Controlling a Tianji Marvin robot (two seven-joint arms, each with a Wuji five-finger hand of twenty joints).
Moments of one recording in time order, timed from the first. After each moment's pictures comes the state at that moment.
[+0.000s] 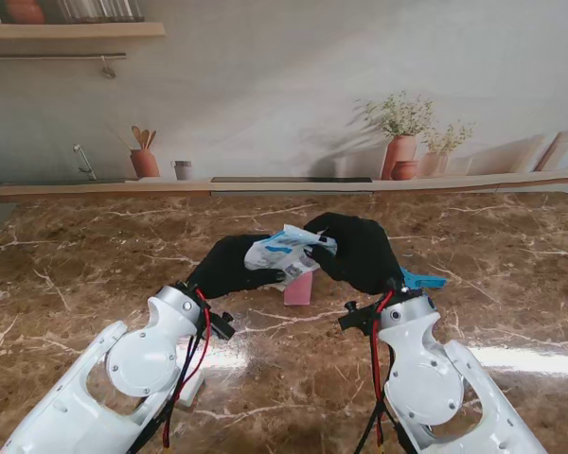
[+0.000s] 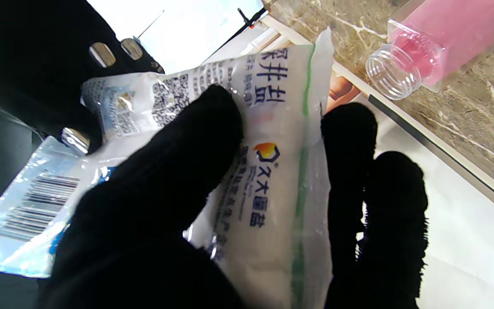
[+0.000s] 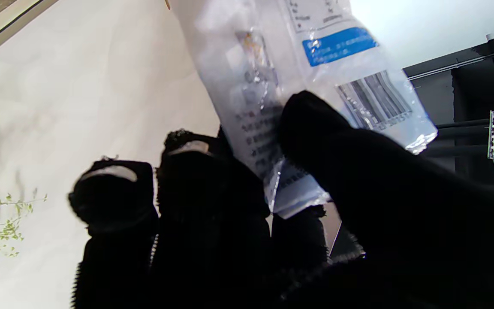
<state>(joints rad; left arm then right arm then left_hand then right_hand) 1.56 -1.15 -1.10 -1.85 0.31 -0.06 0.02 -1.72 -1.18 1.23 -1.98 -0.45 -0.15 -0.27 0.96 -0.60 0.70 -0.29 0.81 0.02 0.75 0.60 1.03 0.13 0.45 0.88 1.09 0.25 0.85 0.99 0.61 0.33 1.36 0.89 0.61 -0.72 1.16 -0.26 0.92 -0.22 0.77 0.81 1.27 -0.07 0.67 0.98 1.27 -0.04 1.19 0.92 0.91 0.12 1.56 0.80</state>
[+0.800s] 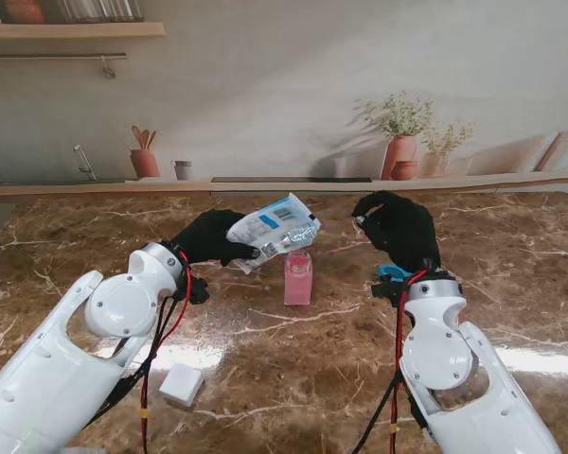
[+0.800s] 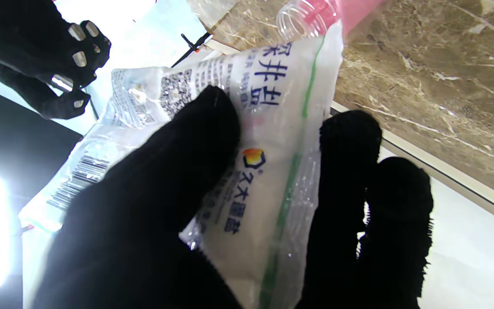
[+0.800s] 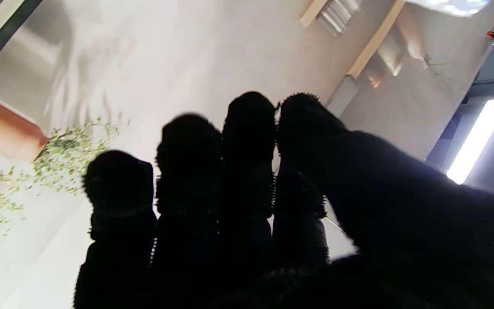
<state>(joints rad) 1.39 -1.11 -1.15 -1.77 0.32 0.08 -0.20 -1.65 -1.21 1.32 -1.83 -0.40 -0.07 -0.41 0.93 -0.60 0.73 -0.29 0.83 0.02 0.75 0.64 1.04 0.14 0.52 0.91 1.14 0.25 0.90 1.02 0.66 0.35 1.40 0.92 0.62 -0.69 1.16 -0.27 0.89 -0.22 0.81 0.71 1.27 -0.08 0.67 0.93 1.21 0.00 1.04 0.87 0.77 0.13 1.47 0.77</state>
